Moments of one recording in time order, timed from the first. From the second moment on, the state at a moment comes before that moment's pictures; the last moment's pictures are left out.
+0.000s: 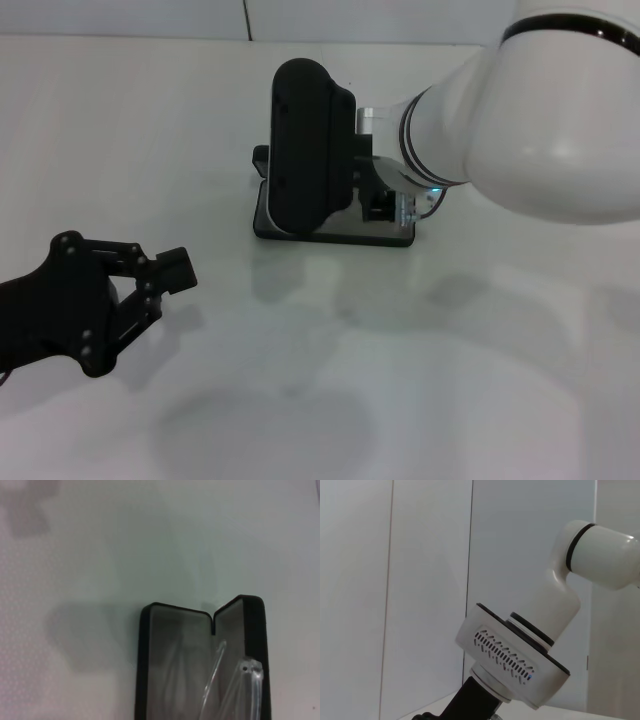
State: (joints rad) left arm -0.10 -2.00 1.10 0.82 1.36 1.78 -1.12; right arm 0.98 2.03 -2.23 -1.30 -2.82 -1.13 2.80
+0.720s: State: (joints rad) left arm -0.11 -2.00 1.10 0.81 1.36 1.78 -1.12; right arm 0.98 2.03 -2.25 -1.33 -2.82 -1.12 2.81
